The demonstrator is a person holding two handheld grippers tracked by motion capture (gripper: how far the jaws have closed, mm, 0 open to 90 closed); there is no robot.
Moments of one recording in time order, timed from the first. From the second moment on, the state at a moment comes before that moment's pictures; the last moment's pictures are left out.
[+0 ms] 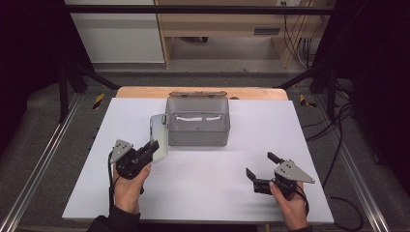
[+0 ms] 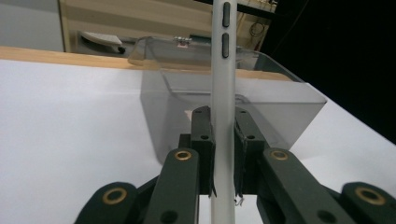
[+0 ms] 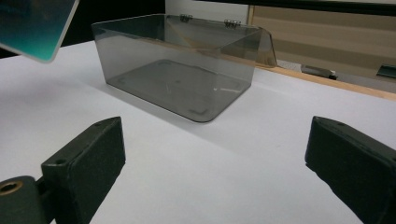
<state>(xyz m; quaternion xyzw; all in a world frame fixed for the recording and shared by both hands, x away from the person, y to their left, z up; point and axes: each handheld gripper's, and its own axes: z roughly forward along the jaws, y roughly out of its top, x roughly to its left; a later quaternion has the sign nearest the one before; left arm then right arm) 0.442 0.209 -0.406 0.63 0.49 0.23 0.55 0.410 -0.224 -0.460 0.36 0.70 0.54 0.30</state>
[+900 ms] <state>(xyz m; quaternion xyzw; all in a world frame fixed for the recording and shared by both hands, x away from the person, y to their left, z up) 0.554 0.167 -0.329 0.66 0.55 0.19 0.48 0.402 -0.228 -0.464 0.34 0.70 0.54 0.32</state>
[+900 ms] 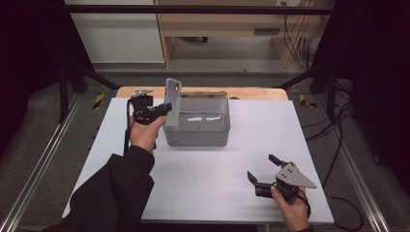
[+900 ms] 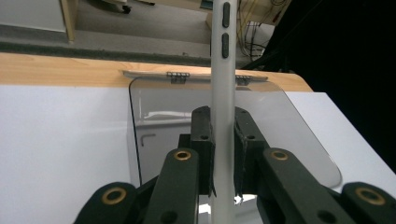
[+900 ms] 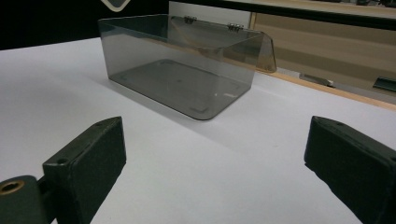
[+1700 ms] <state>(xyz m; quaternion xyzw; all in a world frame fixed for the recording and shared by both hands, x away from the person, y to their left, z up) 0.600 0.148 -0.344 0.68 0.55 0.24 0.41 0.406 -0.242 -0.466 0.33 0.69 0.56 0.33</state>
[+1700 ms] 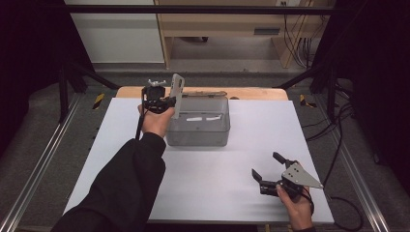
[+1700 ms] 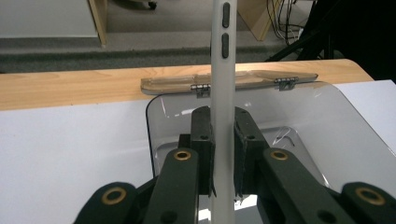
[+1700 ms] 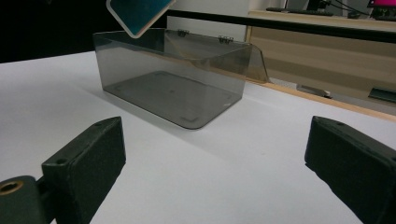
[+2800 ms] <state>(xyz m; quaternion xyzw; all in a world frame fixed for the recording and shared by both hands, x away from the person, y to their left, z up) 0.594 0.144 -0.388 0.69 0.59 0.21 0.38 0.407 -0.242 -0.467 0.34 0.69 0.55 0.32</state>
